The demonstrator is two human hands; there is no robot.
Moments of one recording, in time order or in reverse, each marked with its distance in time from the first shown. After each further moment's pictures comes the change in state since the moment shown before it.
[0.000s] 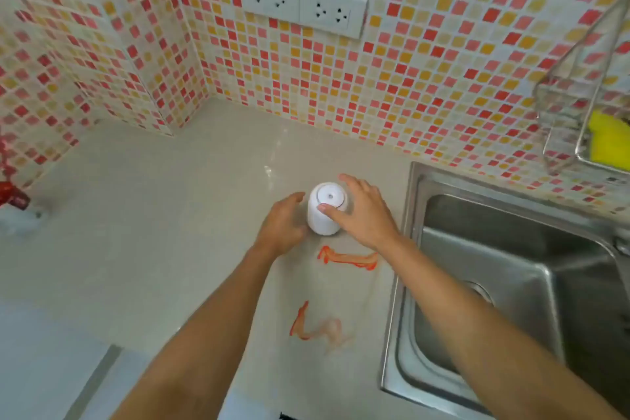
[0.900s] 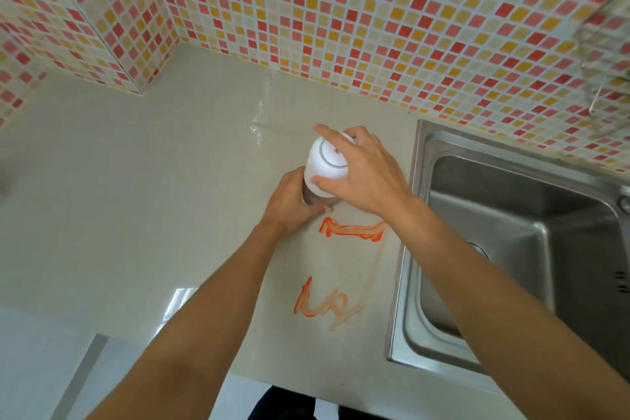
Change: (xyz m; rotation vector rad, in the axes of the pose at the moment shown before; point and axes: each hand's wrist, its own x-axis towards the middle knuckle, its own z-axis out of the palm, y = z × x) left_hand 0.020 -0.019 0.030 -0.161 -0.084 0.081; right_hand 0.015 -0.025 -0.007 -0.241 0.016 -0.147
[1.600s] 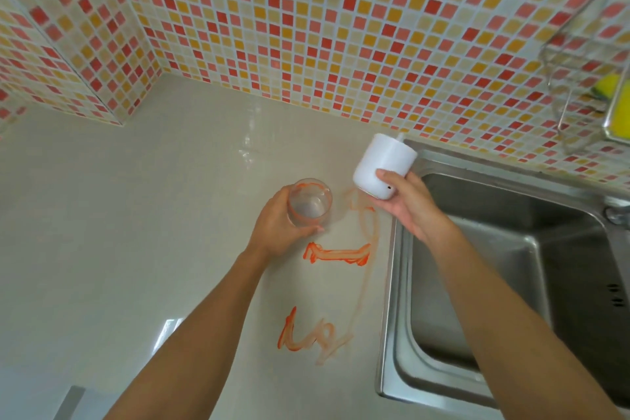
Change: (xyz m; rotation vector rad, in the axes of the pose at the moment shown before) left_hand -0.003 0.021 0.002 -0.061 0.073 -0.088; right_hand -0.007 0.120 0.010 1.512 0.104 0.611
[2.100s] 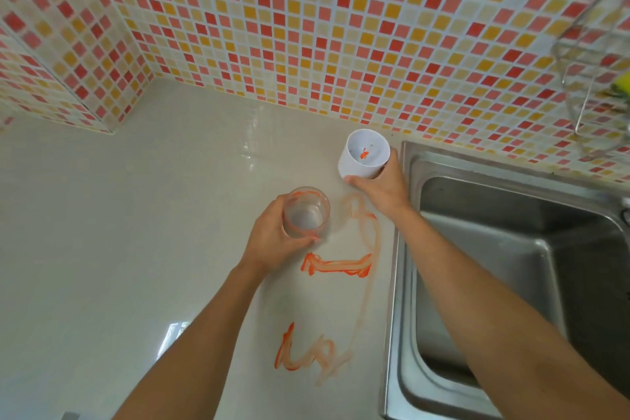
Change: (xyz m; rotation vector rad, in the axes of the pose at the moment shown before) left_hand 0.001 -0.003 0.001 0.019 0.004 -0.016; right_hand 0.072 0.026 0.014 -0.702 0.241 -0.361
